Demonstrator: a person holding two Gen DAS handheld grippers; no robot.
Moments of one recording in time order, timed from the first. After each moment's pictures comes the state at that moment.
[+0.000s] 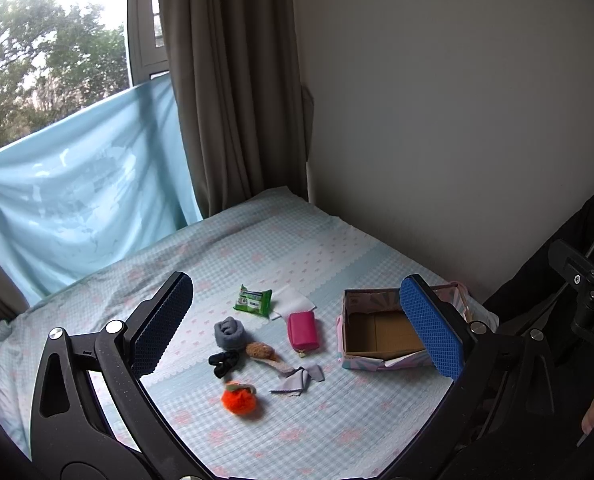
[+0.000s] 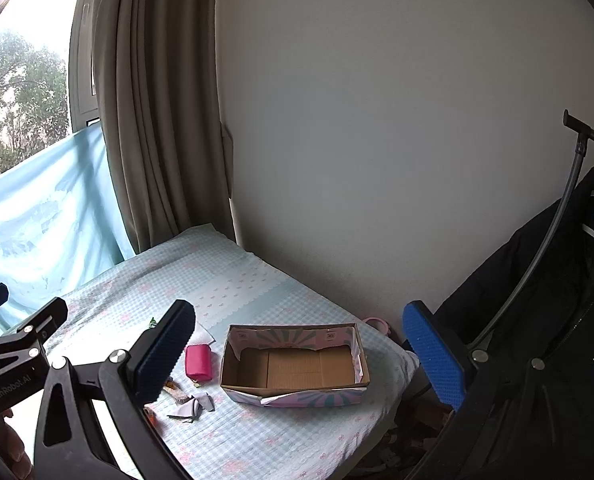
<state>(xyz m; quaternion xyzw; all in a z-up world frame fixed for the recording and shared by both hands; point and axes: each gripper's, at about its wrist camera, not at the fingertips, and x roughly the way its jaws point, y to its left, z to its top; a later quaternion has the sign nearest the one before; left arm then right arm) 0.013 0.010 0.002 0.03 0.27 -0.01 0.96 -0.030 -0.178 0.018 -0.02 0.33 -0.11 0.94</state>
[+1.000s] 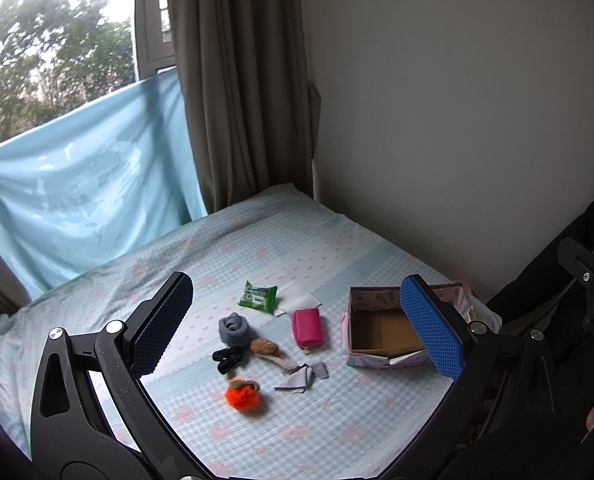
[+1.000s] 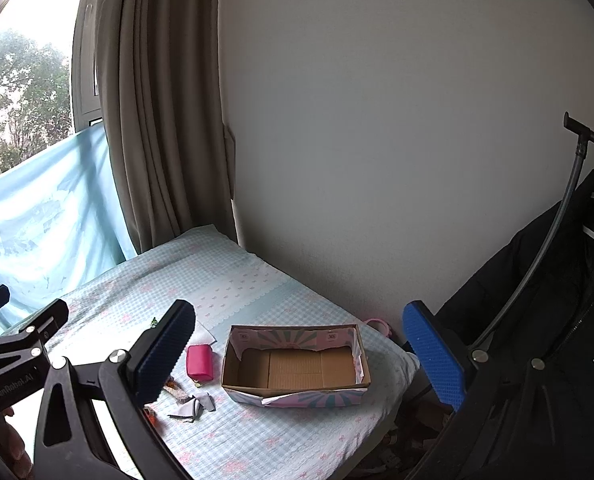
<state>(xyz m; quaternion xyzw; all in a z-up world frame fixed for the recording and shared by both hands) 0.015 0.024 -0.006 0.02 0.28 0.00 0.96 -0.031 -0.176 0.016 -0.02 0.32 -0.10 0.94</state>
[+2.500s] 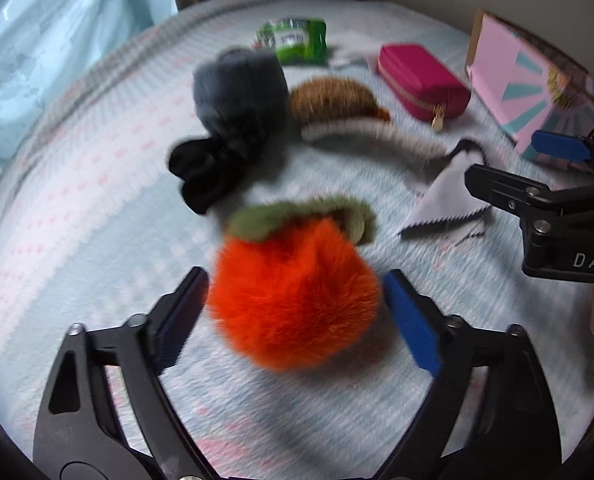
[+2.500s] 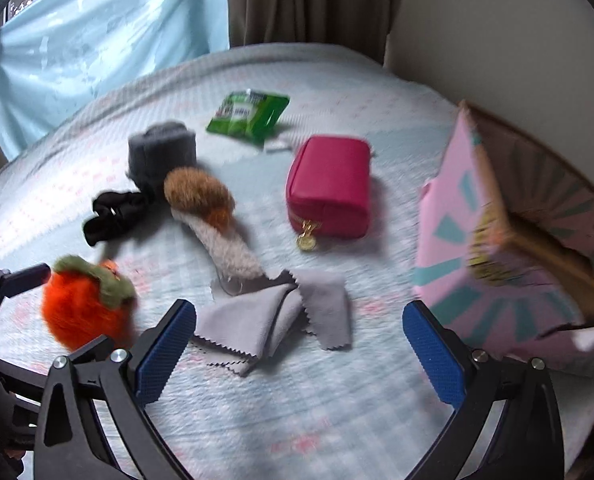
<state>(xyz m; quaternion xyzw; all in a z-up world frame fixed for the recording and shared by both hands) 0.119 0.160 -0.492 0.06 0.48 -0.02 0.88 0.076 -0.040 -0.465 -0.09 0.50 0.10 0.86</state>
